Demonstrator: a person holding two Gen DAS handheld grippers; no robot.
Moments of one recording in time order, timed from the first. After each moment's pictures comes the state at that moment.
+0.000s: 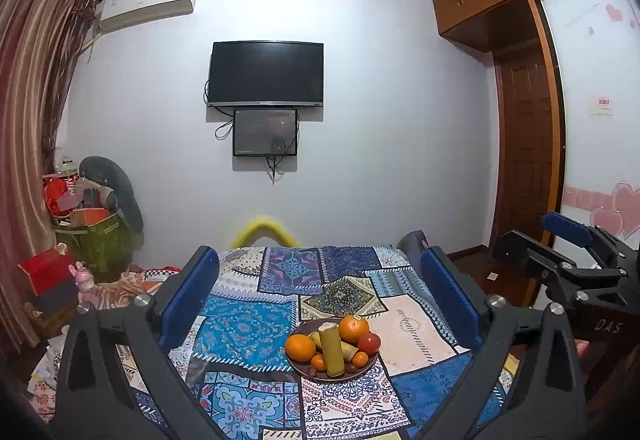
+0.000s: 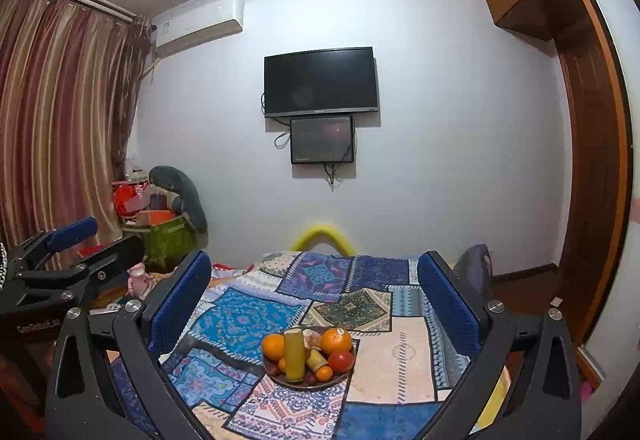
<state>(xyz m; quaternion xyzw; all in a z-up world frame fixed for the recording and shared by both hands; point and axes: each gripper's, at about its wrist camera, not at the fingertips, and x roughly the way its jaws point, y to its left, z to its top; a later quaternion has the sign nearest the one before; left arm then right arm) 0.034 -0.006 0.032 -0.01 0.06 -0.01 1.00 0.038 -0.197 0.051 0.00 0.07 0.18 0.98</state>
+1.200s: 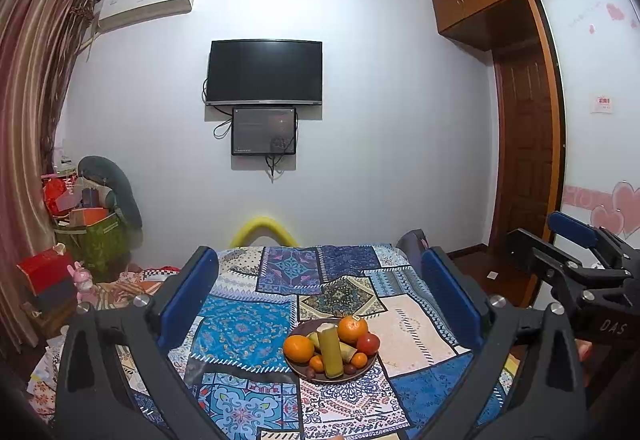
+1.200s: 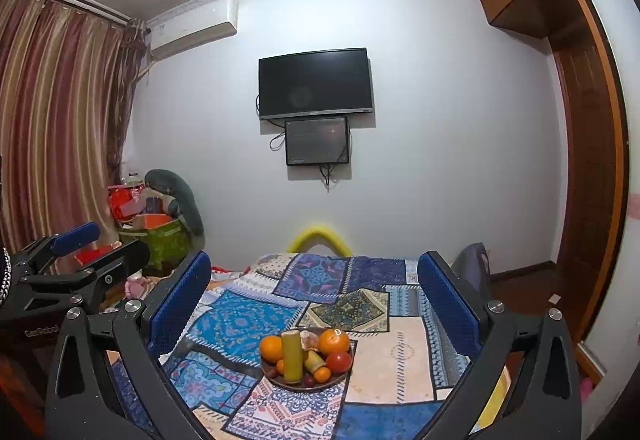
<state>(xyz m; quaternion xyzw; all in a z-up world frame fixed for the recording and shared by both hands) 0.038 -0.004 0.028 -0.01 0.07 -0.02 1.00 0.038 -0.200 0.055 0.01 0.07 0.17 0.98</state>
